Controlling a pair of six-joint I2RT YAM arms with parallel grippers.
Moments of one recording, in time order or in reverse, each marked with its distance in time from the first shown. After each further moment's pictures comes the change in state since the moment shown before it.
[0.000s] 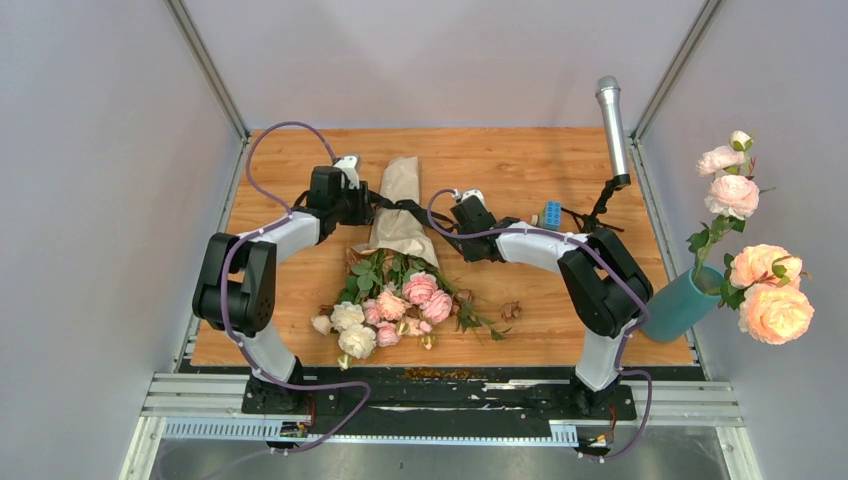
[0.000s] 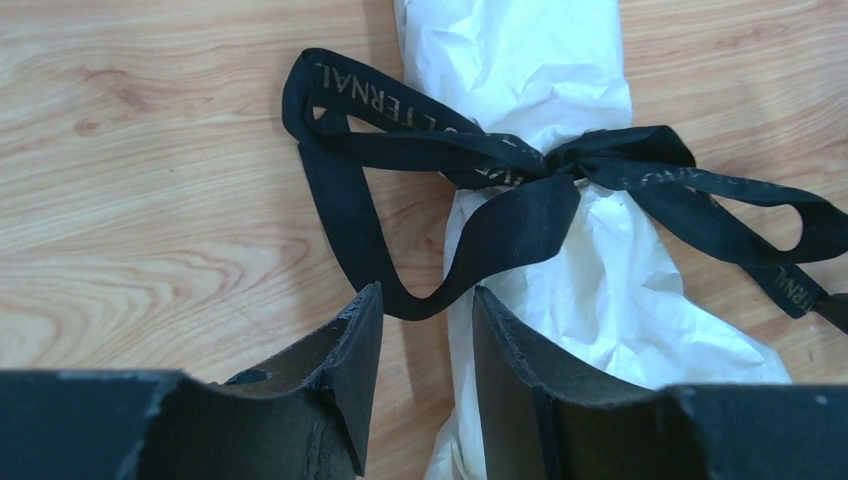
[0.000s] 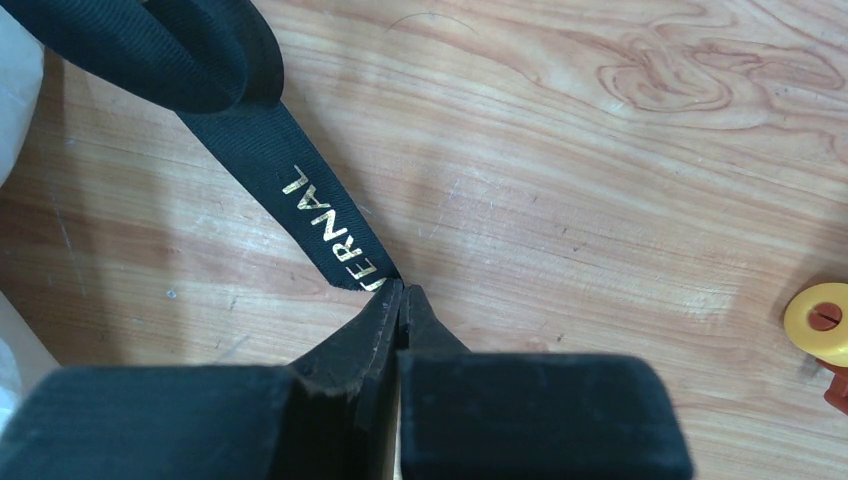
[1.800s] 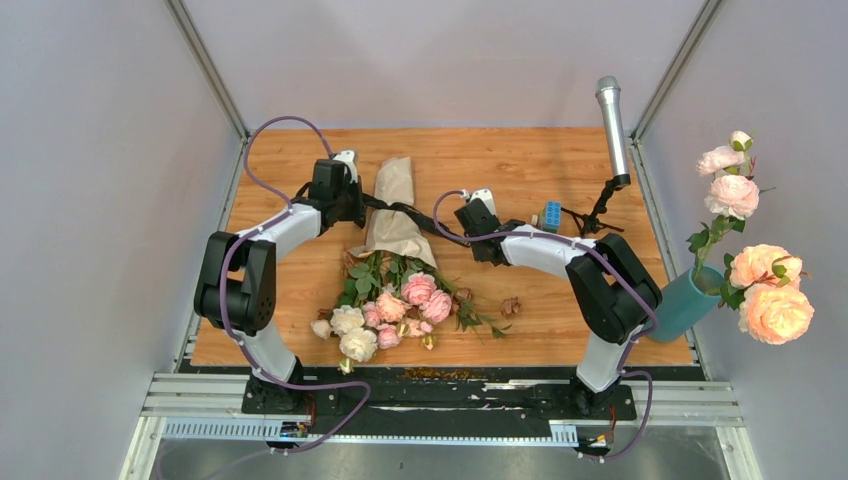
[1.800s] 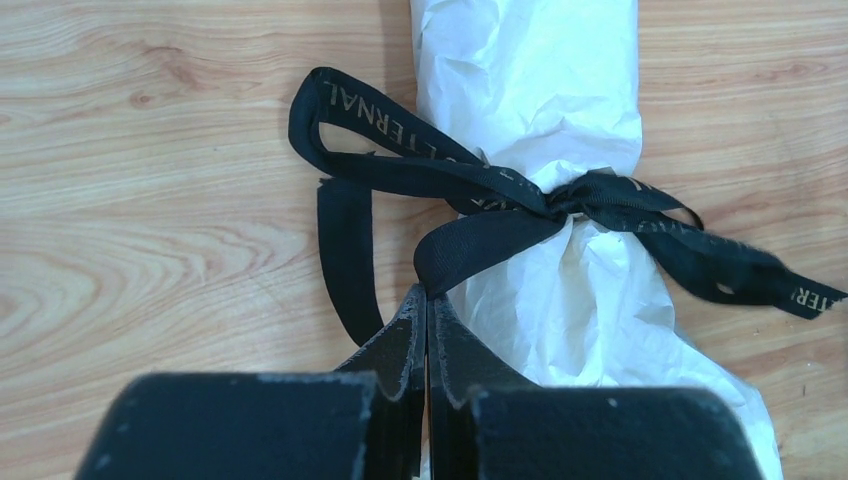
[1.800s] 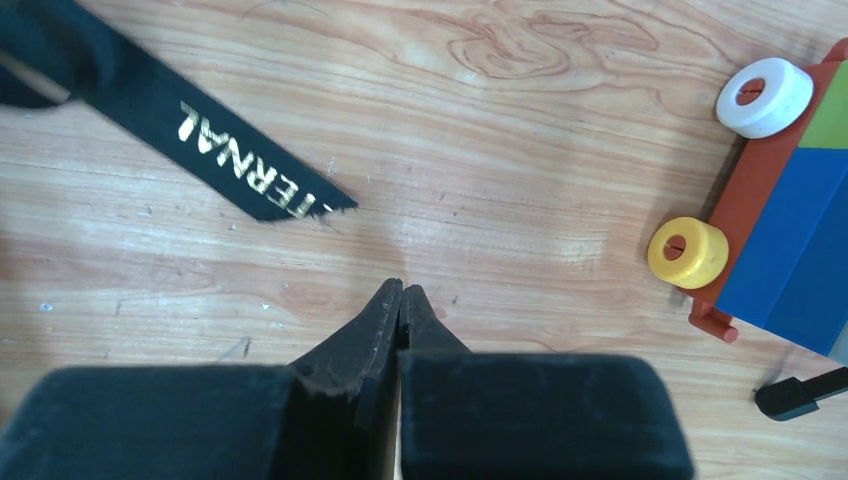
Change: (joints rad) left arm -0.008 0.027 0.087 -0.124 -0.091 -0.064; right arm 0.000 -0.053 -0.039 -0.032 0.172 -0.009
